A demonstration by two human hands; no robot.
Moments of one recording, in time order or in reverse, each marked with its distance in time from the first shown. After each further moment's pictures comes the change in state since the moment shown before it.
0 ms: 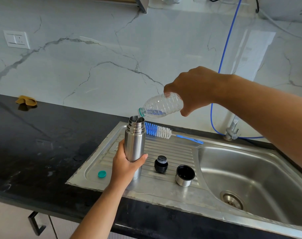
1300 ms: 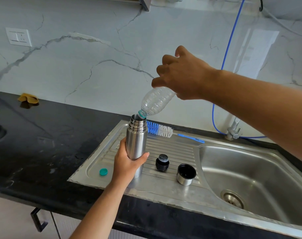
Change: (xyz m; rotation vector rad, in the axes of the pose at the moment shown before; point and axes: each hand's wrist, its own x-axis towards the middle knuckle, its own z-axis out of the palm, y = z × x) left_hand 0.000 0.000 0.000 0.018 0.003 -0.020; right_hand 0.020 -0.010 -0.012 -0.416 0.299 -0.138
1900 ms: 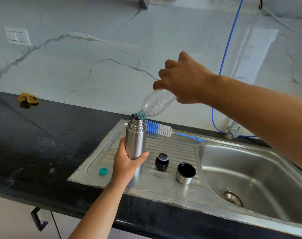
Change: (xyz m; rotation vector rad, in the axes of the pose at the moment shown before) left_hand -0.001 0.004 -0.001 0.019 -0.005 -0.022; right_hand -0.004 -0.006 0.008 0.041 -0.034 0.028
